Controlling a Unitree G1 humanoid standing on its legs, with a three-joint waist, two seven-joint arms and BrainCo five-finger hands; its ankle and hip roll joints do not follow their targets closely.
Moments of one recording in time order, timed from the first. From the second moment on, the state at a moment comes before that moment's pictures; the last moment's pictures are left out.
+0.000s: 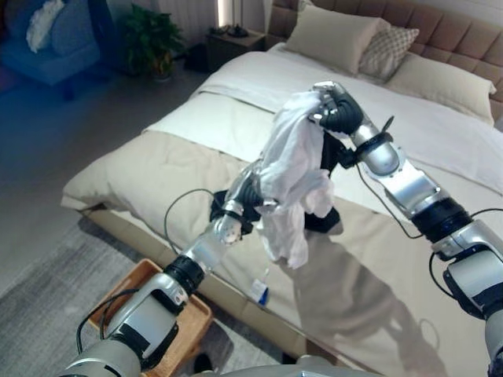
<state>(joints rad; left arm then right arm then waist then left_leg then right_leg) -0.63 0.27 -0.62 0.66 0.25 -0.11 0.37 -0.90 -0.72 0.60 0.32 0.22 -0.12 -0.15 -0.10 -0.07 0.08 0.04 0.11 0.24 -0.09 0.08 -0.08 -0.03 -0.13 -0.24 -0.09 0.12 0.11</state>
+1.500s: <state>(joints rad) -0.67 0.38 -0.49 0.52 0.26 -0.04 0.44 -0.74 -0.68 0.43 0.59 0.10 -0.09 -0.25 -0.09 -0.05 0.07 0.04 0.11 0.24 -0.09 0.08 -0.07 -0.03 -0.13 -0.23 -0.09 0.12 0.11</state>
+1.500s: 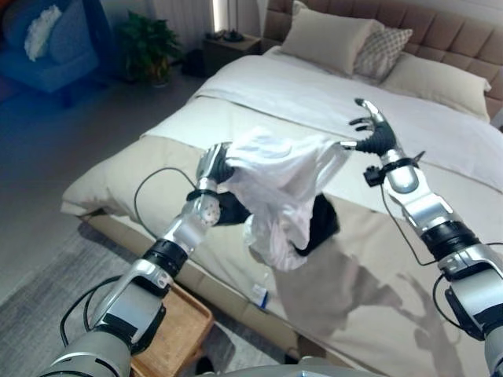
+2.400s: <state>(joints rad) -0.68 0.36 -0.48 0.47 0.26 -0.04 0.45 -0.59 -0.57 0.28 0.52 -0.01 -0.08 -0.29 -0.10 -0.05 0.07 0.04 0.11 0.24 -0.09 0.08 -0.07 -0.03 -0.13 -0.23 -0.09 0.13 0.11</state>
